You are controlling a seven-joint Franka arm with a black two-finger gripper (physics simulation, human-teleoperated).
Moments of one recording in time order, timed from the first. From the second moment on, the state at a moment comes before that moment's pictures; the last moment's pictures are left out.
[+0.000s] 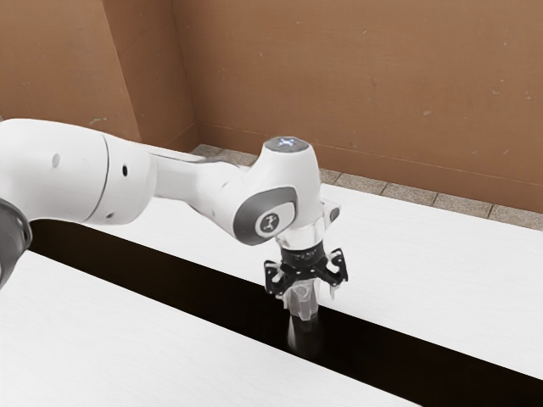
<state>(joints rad) -0.43 0.35 0.00 -1.87 -0.07 2.23 -0.99</state>
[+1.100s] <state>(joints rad) -0.42 0.41 0.01 -1.88 -0.01 2.29 -1.15</state>
